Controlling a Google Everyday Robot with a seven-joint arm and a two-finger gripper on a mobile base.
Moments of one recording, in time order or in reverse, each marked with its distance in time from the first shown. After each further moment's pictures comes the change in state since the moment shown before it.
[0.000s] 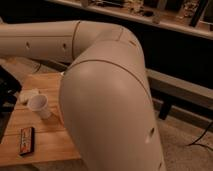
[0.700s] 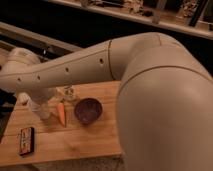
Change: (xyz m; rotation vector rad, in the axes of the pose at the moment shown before) arm 0.236 -0.004 0.041 -0.122 0.376 -0.109
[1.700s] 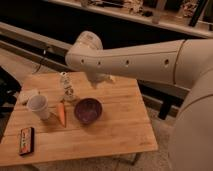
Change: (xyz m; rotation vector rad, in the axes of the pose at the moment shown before) arm 0.052 -0.246 -0.021 0.246 -0.036 0.611
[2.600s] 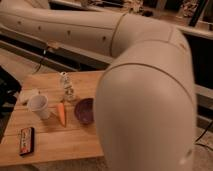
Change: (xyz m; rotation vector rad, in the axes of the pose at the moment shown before) arm -0.153 0.174 -0.151 -0.074 -0.344 -0.122
